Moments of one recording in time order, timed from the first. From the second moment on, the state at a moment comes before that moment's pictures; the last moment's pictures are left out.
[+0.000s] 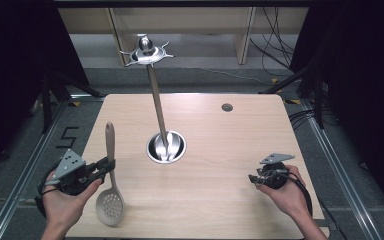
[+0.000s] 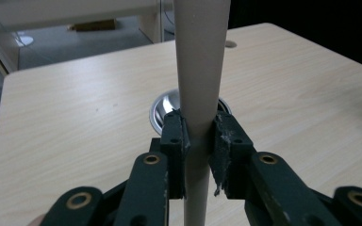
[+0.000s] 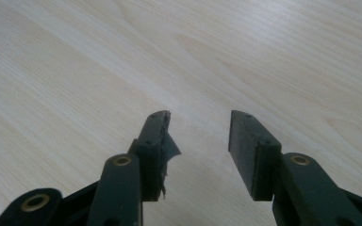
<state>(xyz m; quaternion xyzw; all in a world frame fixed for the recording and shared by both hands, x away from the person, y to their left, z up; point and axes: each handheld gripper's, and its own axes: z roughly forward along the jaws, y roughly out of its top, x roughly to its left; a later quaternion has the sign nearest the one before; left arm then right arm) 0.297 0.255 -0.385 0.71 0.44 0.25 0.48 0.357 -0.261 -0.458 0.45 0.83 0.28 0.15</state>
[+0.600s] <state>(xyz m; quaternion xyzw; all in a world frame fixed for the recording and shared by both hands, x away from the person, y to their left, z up) 0.307 0.231 -0.352 0.70 0.40 0.28 0.52 0.357 -0.262 -0.457 0.45 0.83 0.29 0.16</state>
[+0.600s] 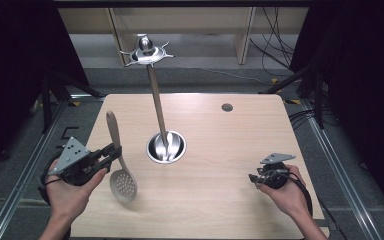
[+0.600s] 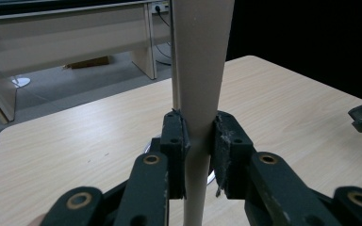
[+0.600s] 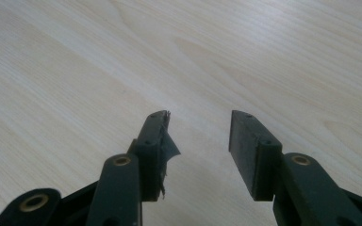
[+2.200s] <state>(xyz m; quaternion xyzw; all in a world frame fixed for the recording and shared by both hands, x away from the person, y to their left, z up) 0.338 0.226 -0.324 0.71 0.36 0.28 0.54 0.361 -0.268 -0.459 0.45 0.82 0.31 0.17</state>
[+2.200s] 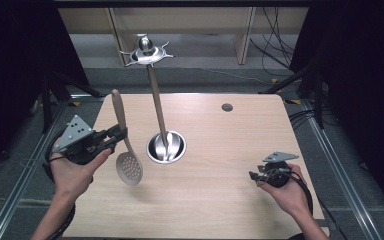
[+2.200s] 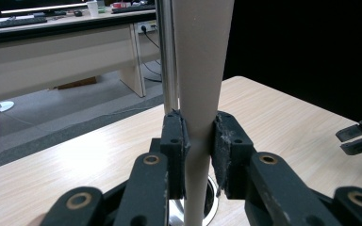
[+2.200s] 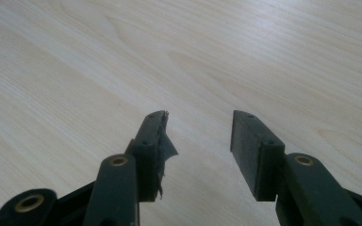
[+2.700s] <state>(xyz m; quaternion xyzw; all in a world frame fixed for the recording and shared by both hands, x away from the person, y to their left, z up) 0.337 0.233 -0.318 0.70 0.36 0.28 0.55 0.356 -0.266 -0.457 0.46 0.81 0.32 0.18</state>
